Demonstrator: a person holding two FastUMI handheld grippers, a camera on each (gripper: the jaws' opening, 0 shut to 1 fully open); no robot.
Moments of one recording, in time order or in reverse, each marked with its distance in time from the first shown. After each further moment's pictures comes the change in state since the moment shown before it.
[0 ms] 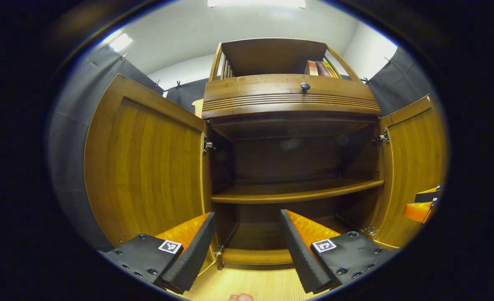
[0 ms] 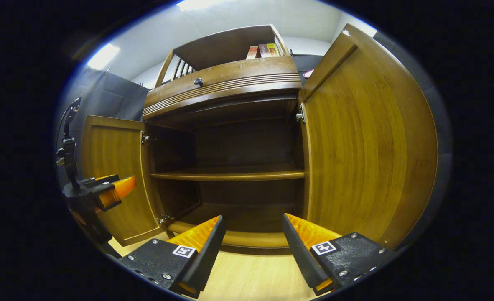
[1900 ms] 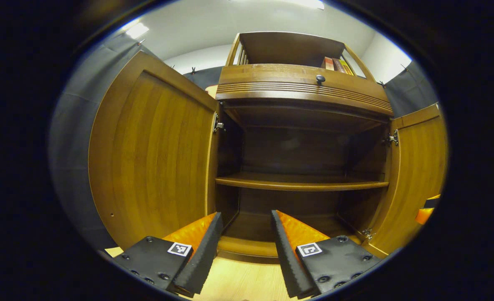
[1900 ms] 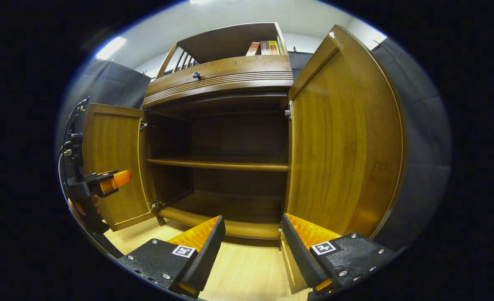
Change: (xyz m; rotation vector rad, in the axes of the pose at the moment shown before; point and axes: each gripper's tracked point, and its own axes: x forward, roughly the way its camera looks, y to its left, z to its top) left arm -0.008 0.005 -0.030 -0.095 0.063 0.058; right arm -0.028 -0.025 -0.013 -0.059 0.066 0.000
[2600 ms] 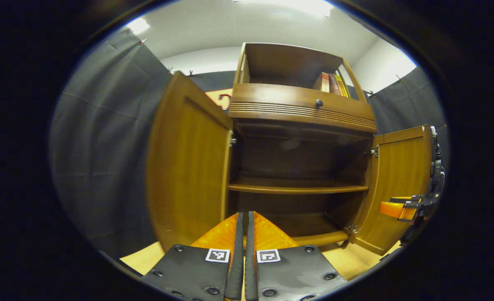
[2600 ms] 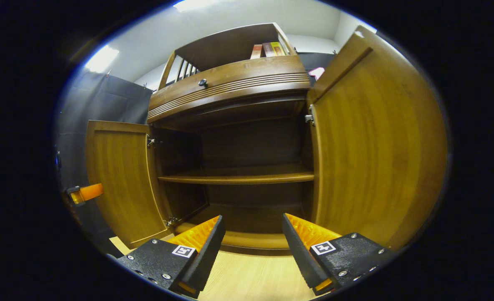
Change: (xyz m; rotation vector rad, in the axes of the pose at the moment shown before) left arm -0.058 0.028 0.036 -0.043 -0.012 -0.124; right arm 0.019 0.032 0.023 0.088 -0.057 0.058
